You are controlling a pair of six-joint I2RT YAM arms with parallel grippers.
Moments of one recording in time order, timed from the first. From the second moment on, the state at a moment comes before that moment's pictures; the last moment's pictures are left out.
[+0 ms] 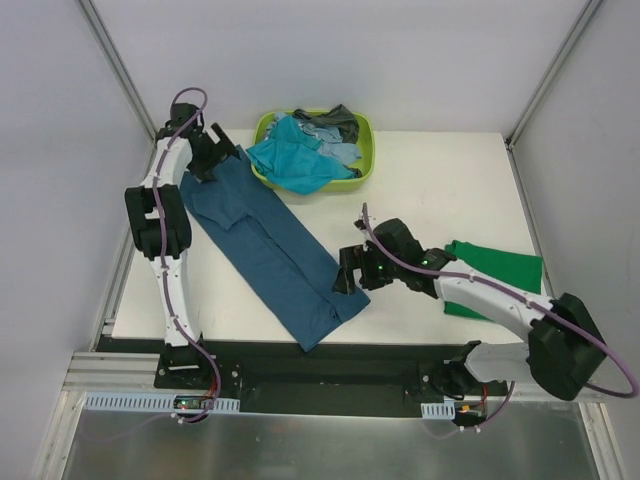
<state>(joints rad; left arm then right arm) 0.10 2.34 2.08 -0.73 0.26 -0.65 0.77 1.33 0.77 -0.30 -0.30 0.49</state>
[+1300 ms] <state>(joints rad) -1.24 1.56 0.93 -0.62 -0.09 -0.49 0.52 1.22 0.57 -0.29 -0.40 0.59</state>
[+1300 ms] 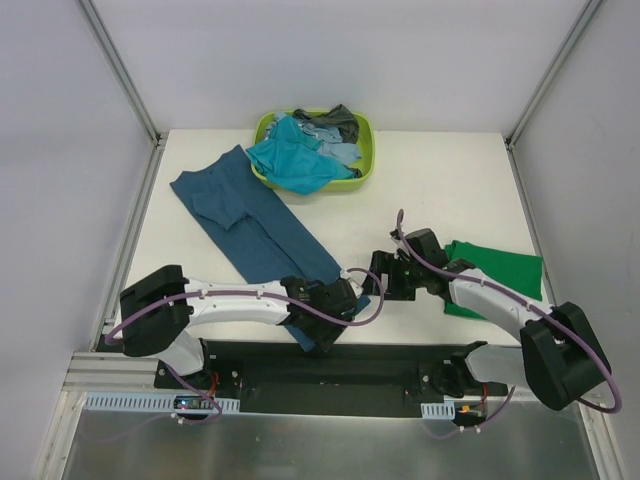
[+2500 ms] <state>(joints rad) -1.30 1.61 1.02 -0.65 0.03 -0.45 0.53 1.18 0.60 -0.37 -0.32 0.63</state>
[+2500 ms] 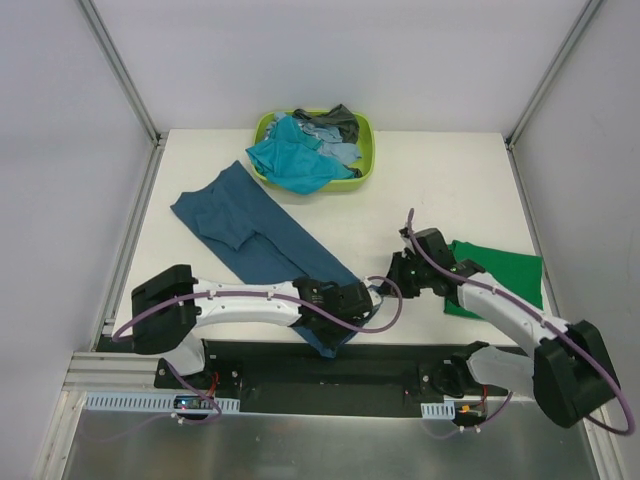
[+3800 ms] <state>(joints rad) -0.76 1.13 0.84 -0.74 -0.14 -0.63 0.68 1.65 1.25 -0.28 -0.24 0.55</state>
